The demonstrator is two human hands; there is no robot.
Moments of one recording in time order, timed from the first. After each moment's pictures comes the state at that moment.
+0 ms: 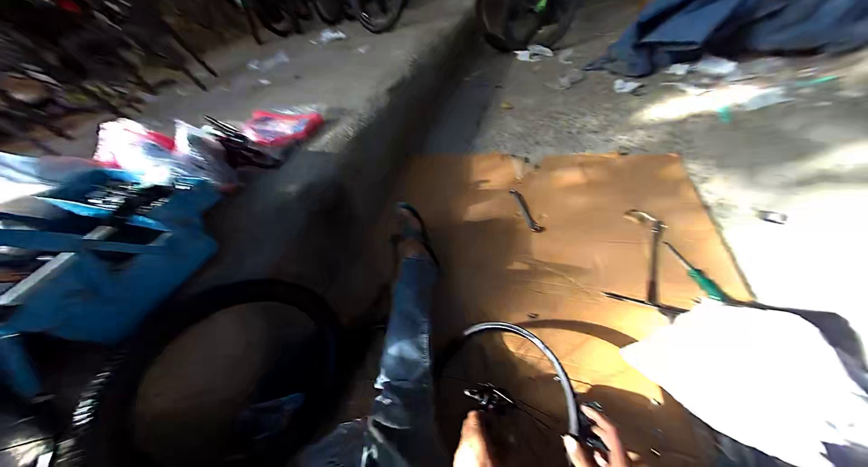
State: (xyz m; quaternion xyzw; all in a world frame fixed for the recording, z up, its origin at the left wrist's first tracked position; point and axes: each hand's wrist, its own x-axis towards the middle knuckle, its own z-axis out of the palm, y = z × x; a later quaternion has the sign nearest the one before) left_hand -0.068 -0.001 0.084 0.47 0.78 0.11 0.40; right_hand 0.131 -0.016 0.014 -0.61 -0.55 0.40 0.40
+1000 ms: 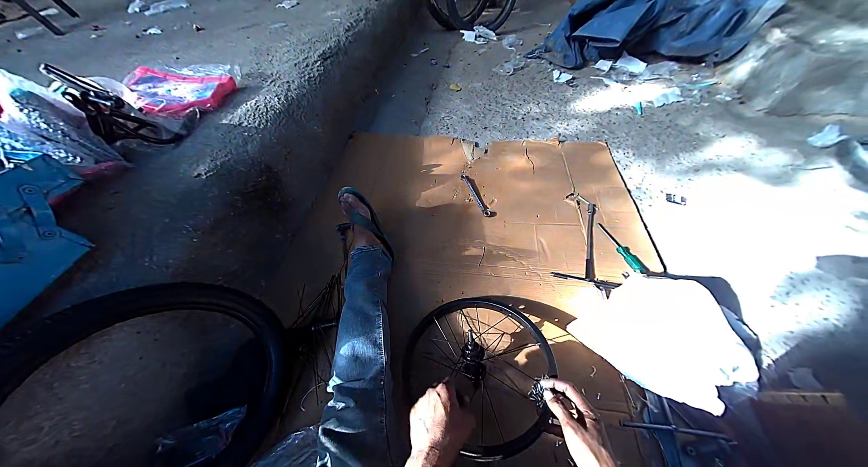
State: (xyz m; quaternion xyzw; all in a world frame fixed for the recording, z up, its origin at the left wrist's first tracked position) left_hand -0.078 0.058 0.082 0.57 0.72 -0.10 0.39; right_hand 0.161 0.011 -0.001 -0.67 -0.44 0.42 0.42
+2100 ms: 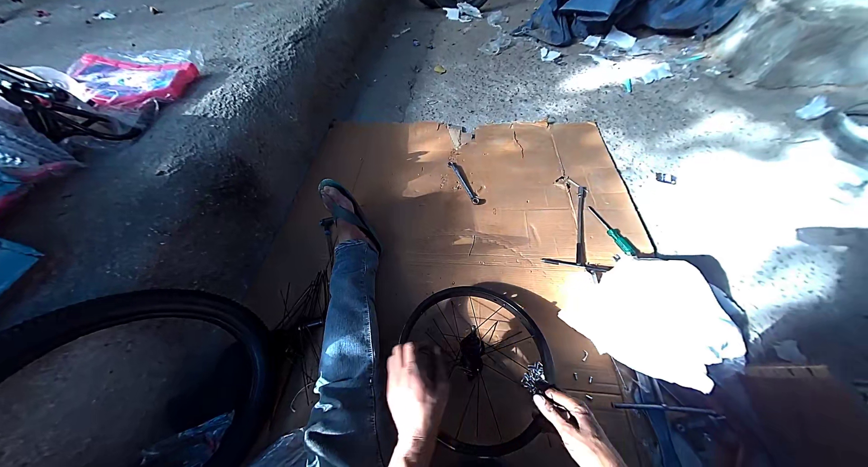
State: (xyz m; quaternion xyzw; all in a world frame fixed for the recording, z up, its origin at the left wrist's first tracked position) left_hand -0.089 0.066 0.051 0.56 0.78 0.22 0.17; right_hand 0.188 -0.002 -0.024 -0.66 -0.49 0.48 0.31
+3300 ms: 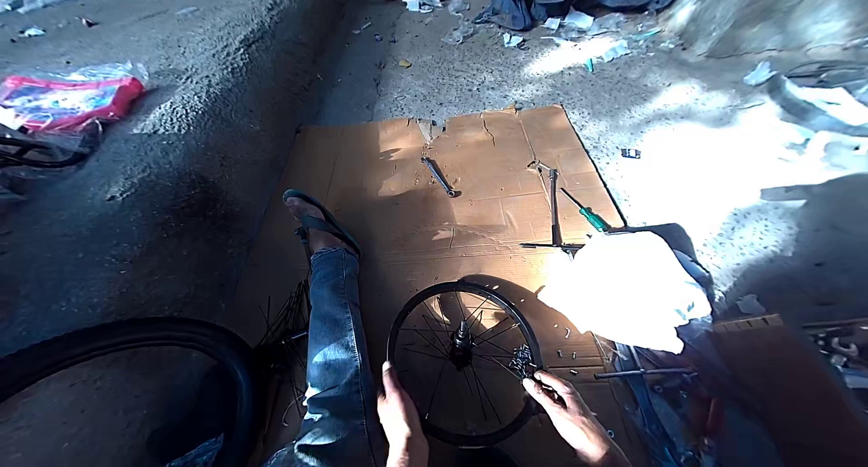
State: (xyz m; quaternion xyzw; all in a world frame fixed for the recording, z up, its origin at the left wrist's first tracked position) left_hand -0.079 0.042 0.038 0.13 0.80 0.45 0.37; right_hand 0.188 -0.009 -0.029 -0.64 -0.48 0.50 0.34
